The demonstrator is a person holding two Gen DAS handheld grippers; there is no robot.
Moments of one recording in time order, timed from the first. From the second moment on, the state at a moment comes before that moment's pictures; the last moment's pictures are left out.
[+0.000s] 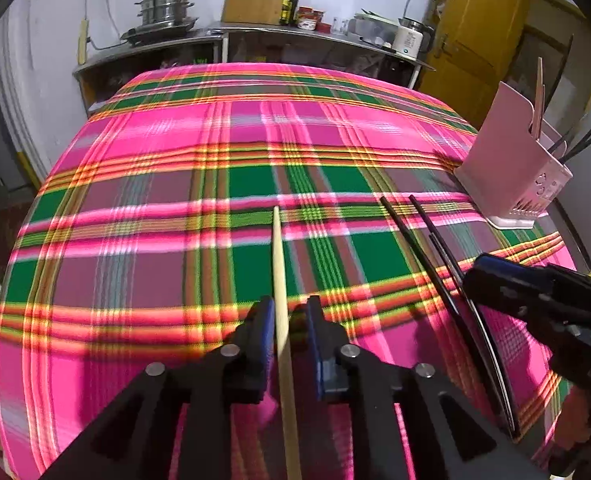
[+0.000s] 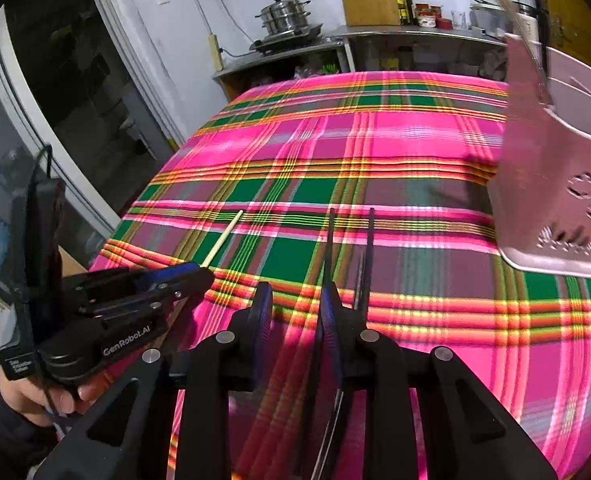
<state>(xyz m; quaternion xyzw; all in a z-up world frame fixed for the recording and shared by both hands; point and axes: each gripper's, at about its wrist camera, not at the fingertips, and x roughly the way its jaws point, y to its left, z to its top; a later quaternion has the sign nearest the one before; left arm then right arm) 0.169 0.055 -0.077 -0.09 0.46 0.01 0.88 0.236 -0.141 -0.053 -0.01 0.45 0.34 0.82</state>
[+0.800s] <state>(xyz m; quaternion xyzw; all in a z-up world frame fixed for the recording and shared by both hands) 0.192 0.053 -0.078 -0.05 0.46 0.01 0.89 0.271 -0.111 -0.079 -0.04 0.49 0.30 0.82</state>
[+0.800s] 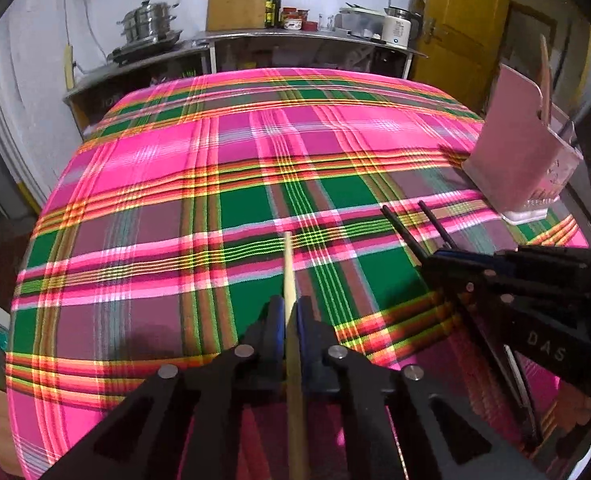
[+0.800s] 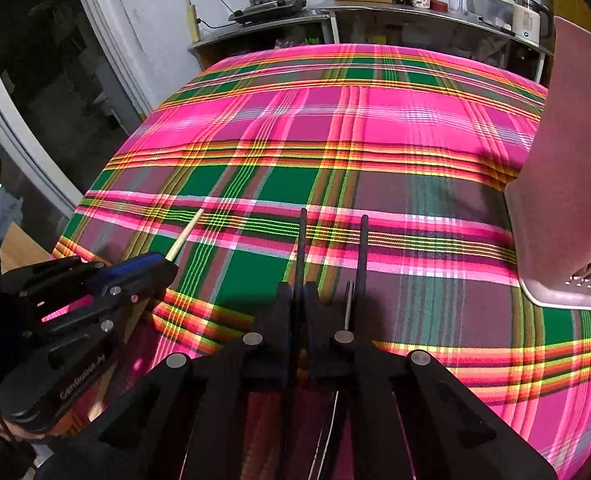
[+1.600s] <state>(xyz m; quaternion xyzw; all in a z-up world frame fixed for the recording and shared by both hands) 0.168 0.077 -0.012 -0.14 0.41 -0.02 0.90 0.258 -0.143 -0.016 0.01 0.44 0.32 0.84</state>
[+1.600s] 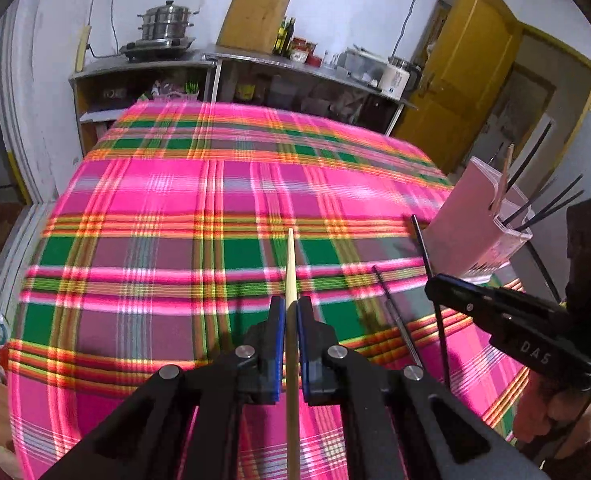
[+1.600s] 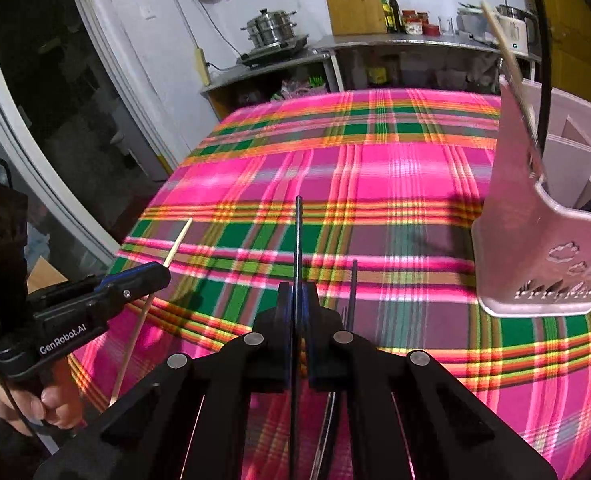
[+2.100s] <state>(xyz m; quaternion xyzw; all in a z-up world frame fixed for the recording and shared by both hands) 0.172 0.068 -0.022 -0.15 0.45 -0.03 0.88 0.250 -0.148 -0.001 0.02 0.43 0.33 0.84</state>
